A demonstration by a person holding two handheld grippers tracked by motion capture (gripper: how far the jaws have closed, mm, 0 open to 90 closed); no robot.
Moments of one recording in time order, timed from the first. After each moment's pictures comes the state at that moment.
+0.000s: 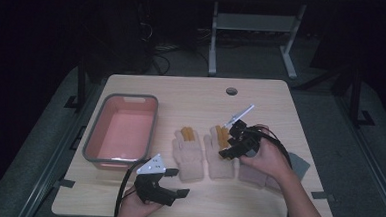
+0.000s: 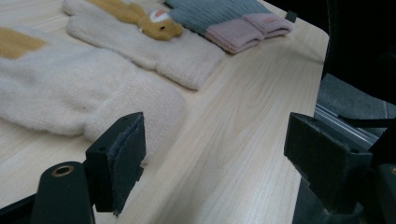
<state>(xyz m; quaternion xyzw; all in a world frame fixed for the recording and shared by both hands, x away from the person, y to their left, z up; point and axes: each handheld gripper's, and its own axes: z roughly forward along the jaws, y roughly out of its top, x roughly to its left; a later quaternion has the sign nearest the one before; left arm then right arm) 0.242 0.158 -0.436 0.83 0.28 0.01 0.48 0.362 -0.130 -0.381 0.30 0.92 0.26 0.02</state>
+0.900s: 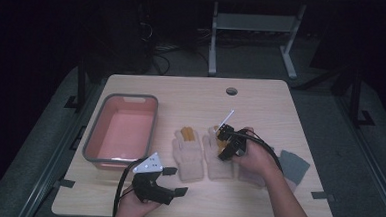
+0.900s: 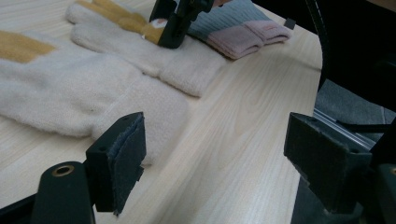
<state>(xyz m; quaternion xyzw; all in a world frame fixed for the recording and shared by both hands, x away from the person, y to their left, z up) 0.244 0.164 -0.433 0.82 0.28 0.02 0.49 0.389 -0.107 -0.434 0.32 0.94 0.14 0.02</state>
